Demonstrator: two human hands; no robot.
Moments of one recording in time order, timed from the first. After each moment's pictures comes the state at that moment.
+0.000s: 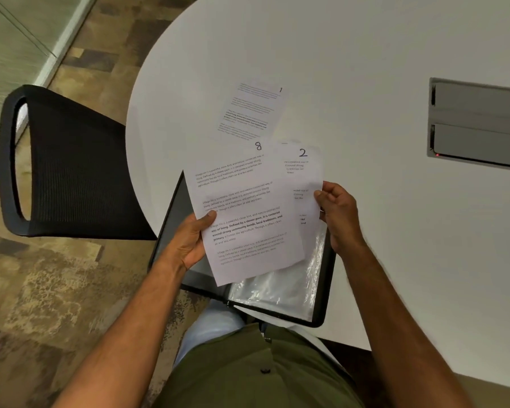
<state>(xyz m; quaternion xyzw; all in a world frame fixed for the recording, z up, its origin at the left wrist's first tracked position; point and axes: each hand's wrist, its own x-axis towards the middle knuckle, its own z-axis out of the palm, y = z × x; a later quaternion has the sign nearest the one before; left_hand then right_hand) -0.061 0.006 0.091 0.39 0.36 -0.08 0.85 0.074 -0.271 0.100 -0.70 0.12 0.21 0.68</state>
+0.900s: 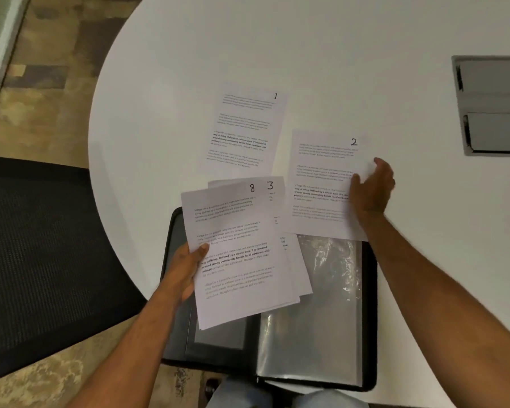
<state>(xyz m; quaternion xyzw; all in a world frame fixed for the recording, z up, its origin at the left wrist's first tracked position) 0.031 0.108 -0.011 0.51 0.46 -0.16 0.71 0.247 -0.247 -0.058 -0.91 0.19 0.00 0.36</state>
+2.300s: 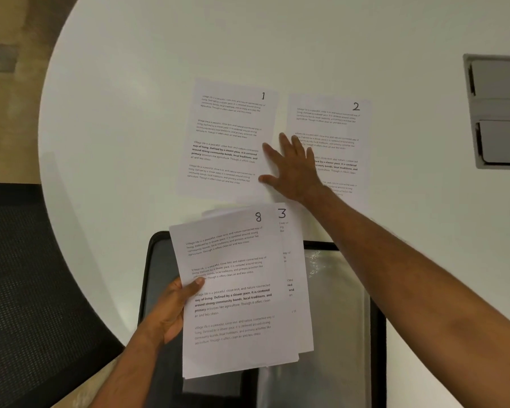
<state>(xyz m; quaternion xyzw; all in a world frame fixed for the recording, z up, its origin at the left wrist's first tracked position) 0.041 0.128 -0.061 0.39 0.46 -0.26 0.75 0.336 -0.106 -0.086 -0.95 -0.19 0.22 0.09</state>
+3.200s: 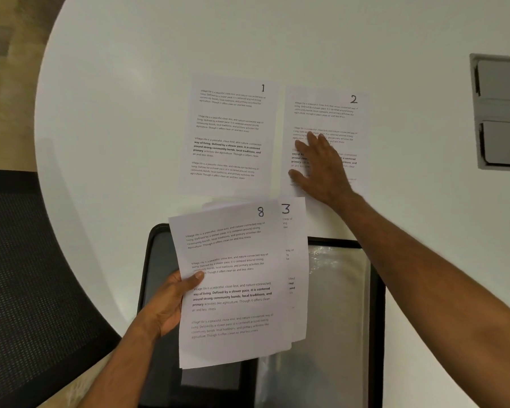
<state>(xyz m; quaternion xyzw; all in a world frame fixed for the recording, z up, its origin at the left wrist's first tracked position) 0.040 0.135 -0.062 0.37 0.46 -0.28 0.76 0.329 -0.165 -0.110 -0.96 -0.18 0.10 0.19</state>
